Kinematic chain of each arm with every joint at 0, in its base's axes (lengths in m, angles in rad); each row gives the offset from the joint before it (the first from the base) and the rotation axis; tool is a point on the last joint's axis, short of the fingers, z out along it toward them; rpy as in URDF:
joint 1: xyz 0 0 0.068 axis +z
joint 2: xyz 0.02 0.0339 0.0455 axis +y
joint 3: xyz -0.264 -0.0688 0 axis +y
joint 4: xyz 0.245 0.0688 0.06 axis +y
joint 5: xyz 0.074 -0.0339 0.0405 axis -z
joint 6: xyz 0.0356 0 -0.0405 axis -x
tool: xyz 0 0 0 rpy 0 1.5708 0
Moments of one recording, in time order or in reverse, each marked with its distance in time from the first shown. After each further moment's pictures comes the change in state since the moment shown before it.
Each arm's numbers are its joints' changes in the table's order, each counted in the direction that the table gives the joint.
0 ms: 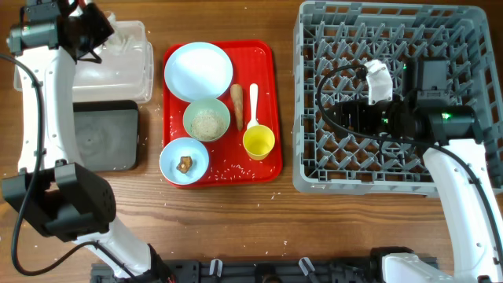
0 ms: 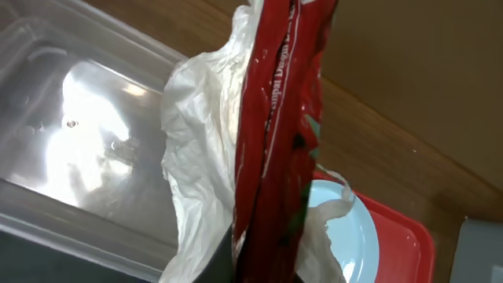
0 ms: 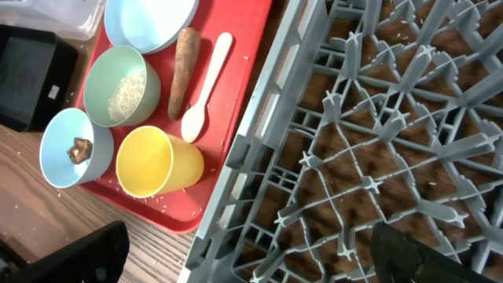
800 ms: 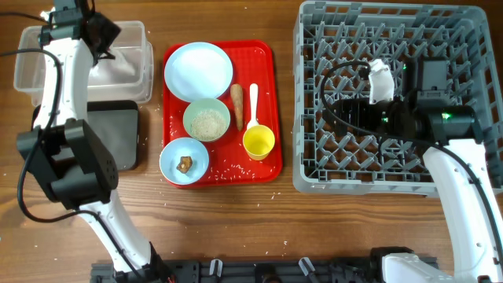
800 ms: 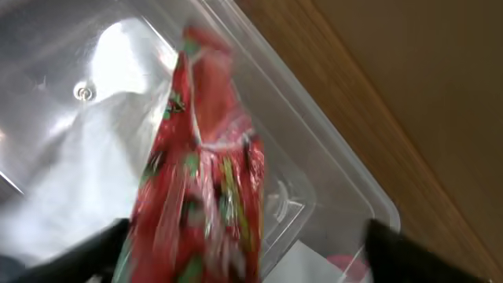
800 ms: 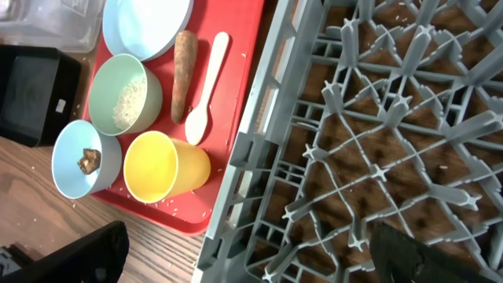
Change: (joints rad) left arm -0.002 0.225 0.005 -0.158 -0.193 0.329; right arm 0.000 0.000 0.000 0.009 0.000 -0.083
